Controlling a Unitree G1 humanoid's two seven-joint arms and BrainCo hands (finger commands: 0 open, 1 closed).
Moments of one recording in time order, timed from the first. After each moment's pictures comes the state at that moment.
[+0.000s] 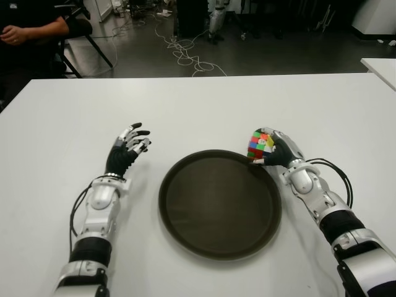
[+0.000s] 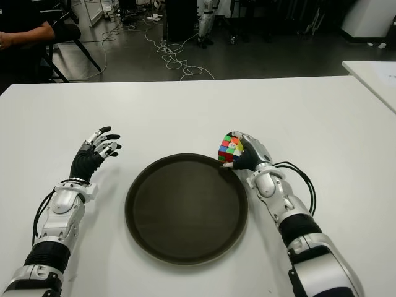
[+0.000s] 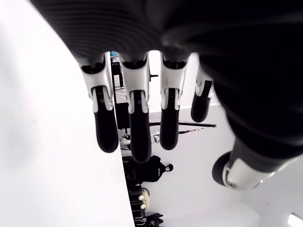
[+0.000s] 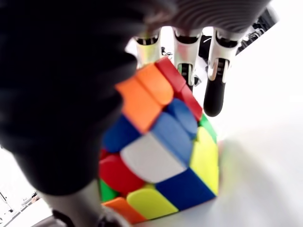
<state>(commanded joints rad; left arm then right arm) -0.33 0.11 0.11 0.68 -0.07 -0.39 -0.15 -0.50 -0.29 0.27 0.83 -0.47 -0.23 -0.17</state>
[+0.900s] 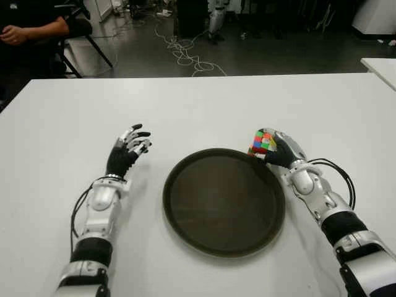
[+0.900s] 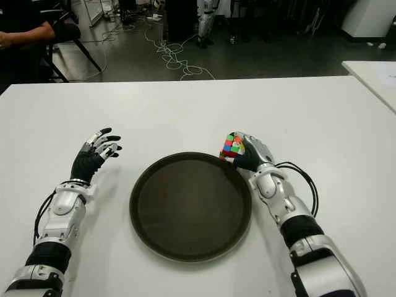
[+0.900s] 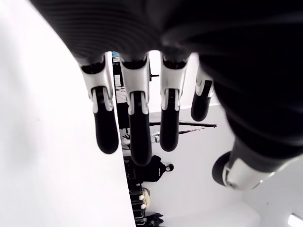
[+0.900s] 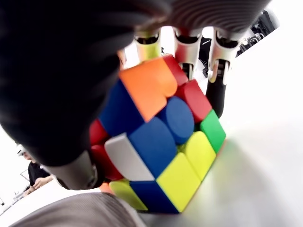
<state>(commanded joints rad) -0.34 0.10 0.11 0.69 -0.08 -0.39 -0.15 -0.48 -0.30 0.28 0.78 -0.50 -0.18 -0.16</state>
